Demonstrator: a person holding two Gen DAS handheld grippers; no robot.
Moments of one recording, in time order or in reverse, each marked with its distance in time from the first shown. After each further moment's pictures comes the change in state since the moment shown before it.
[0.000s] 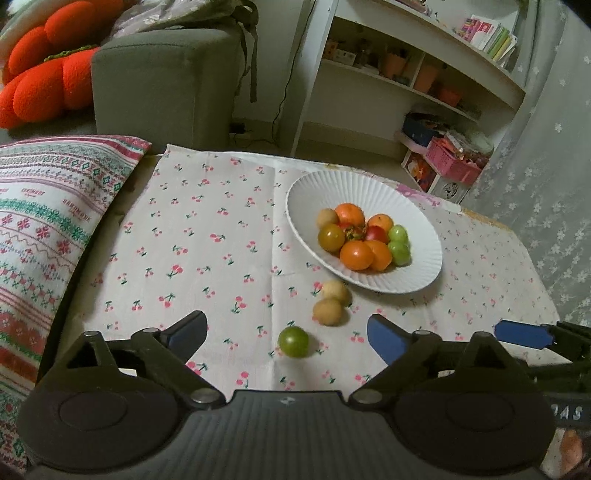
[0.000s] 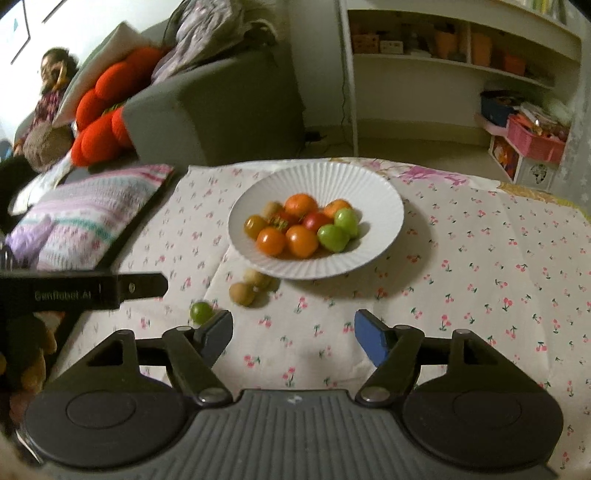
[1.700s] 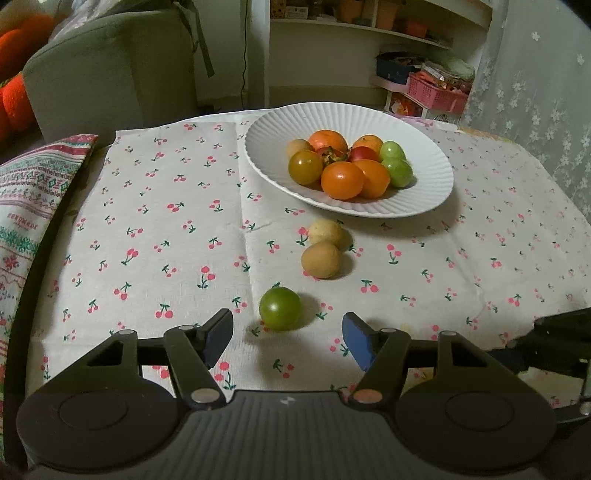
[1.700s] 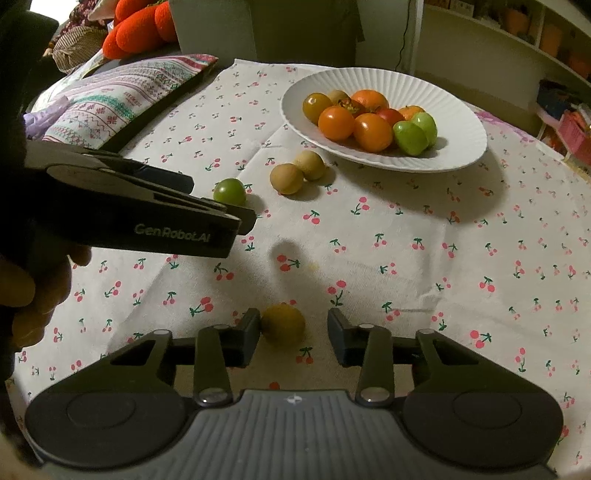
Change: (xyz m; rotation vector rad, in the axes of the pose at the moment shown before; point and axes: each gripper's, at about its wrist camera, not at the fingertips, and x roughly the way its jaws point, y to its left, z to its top) left arm 0.060 -0.029 -0.027 0.229 0.083 0.038; right arm 0.053 0.032 -0.041 -0.167 0.201 0.043
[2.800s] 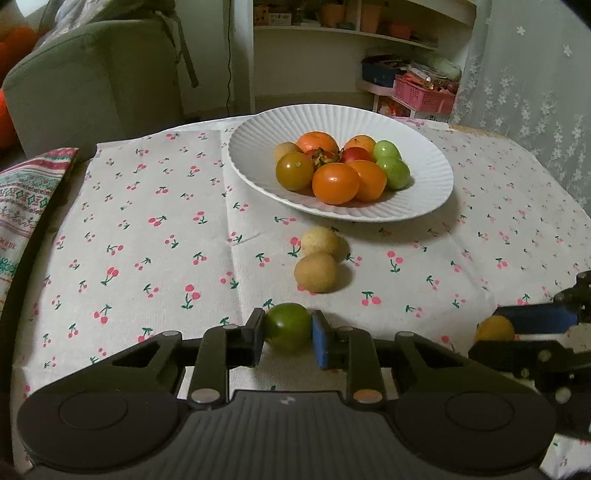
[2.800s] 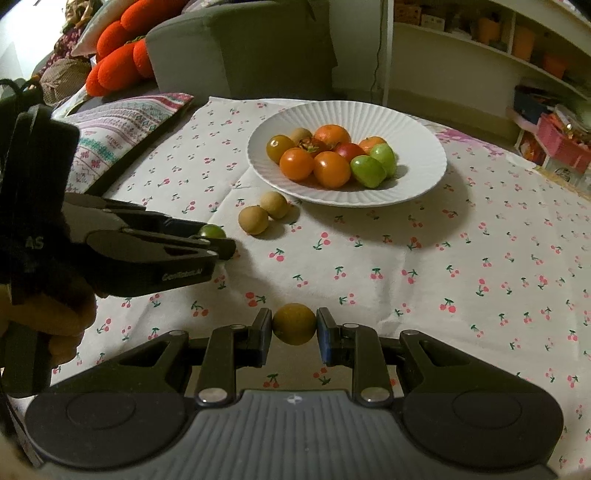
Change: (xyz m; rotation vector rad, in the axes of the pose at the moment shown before) left arm 0.015 0.000 0.002 0.043 -0.039 -0.026; right arm -0.020 -0.021 0.009 0.061 -0.091 -0.038
